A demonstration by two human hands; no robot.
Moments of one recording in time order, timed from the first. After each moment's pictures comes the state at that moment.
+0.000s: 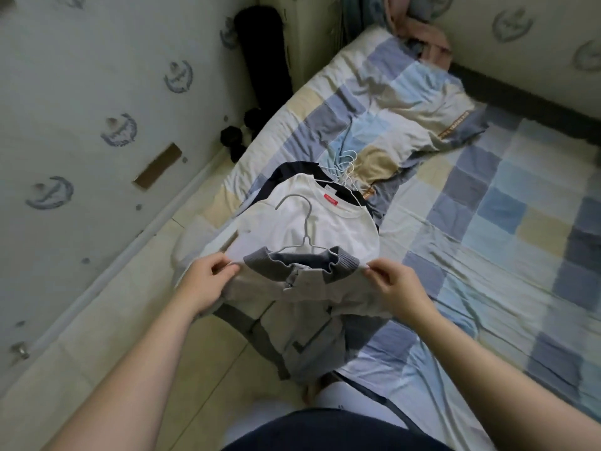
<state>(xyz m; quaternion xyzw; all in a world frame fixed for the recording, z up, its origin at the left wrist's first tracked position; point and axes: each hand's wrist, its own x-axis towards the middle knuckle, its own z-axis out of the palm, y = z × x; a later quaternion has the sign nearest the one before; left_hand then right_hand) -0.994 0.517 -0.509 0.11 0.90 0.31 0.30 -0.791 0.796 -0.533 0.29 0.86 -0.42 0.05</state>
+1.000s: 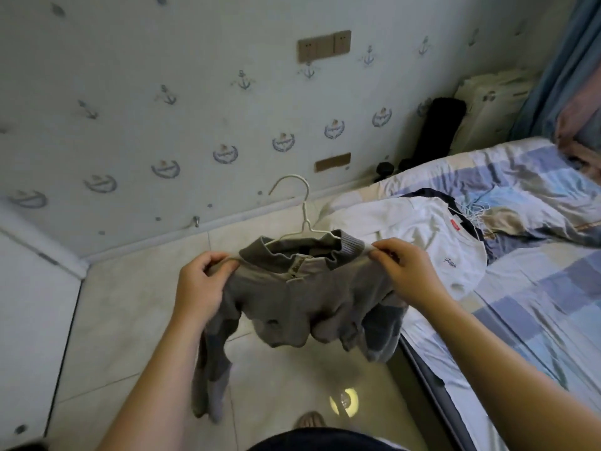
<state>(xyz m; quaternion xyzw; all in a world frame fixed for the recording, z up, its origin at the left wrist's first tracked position) -0.556 0.106 -0.381 -0.14 0.84 0.51 -0.10 -0.577 0.441 -0.379 -0.05 0.90 -0.42 -0.04</state>
